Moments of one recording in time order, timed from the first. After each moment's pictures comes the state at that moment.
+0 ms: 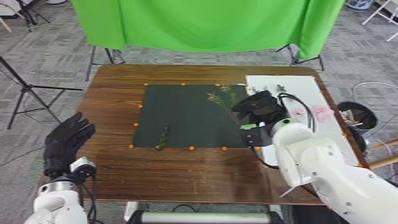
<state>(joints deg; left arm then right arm) 121.5 -63.7 -96.0 -109.5 44.1 18.4 20.7 -74.4 -43.9 48.9 -118.6 -71.7 32.3 38.1</state>
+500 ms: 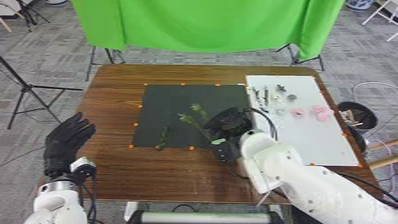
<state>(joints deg) 121.5 -63.4 -95.9 -109.5 44.0 18.6 20.4 -65.5 -50.2 33.2 -111.6 -69.4 34.5 39.5</state>
